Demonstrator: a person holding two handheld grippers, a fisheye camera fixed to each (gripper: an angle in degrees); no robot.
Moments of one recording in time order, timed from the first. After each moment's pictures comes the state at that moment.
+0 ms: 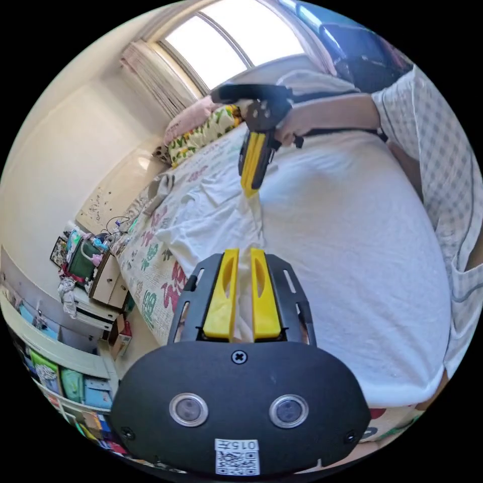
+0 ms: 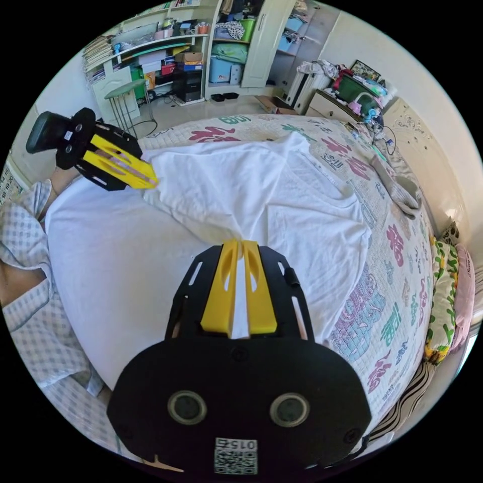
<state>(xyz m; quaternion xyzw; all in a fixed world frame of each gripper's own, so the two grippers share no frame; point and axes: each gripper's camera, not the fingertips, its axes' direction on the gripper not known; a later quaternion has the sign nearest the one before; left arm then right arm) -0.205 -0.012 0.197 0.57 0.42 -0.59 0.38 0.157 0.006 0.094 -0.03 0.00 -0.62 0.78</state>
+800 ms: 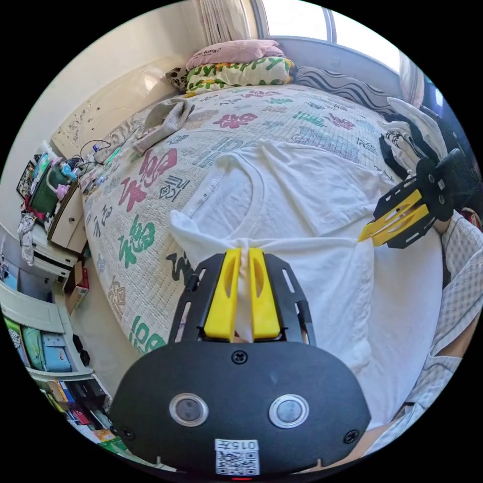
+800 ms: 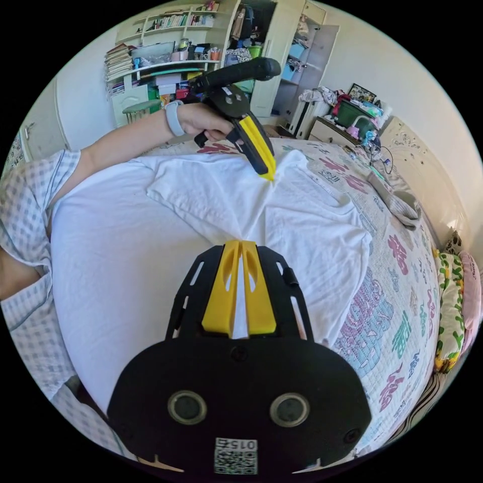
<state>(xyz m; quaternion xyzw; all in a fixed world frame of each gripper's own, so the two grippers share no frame) -0.305 -0.194 0.424 0.50 0.63 -0.51 0.31 0.221 0.005 0.056 0.04 -0.07 -0.63 0.77</state>
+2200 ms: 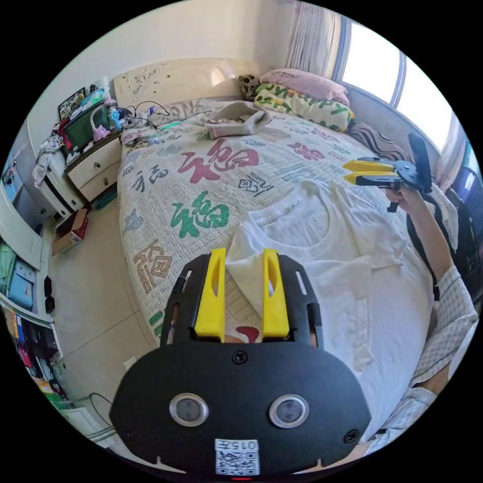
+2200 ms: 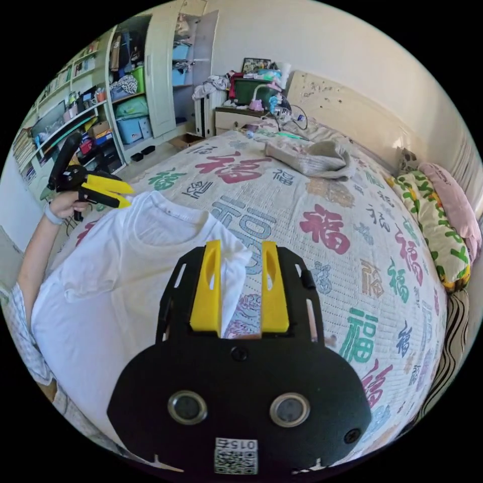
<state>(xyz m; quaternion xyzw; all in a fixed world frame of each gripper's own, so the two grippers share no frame) -0.242 -0.225 0.537 0.41 0.68 -0.58 0.17 0.255 -0.246 0.027 0.05 -0.02 -0.43 0.90</state>
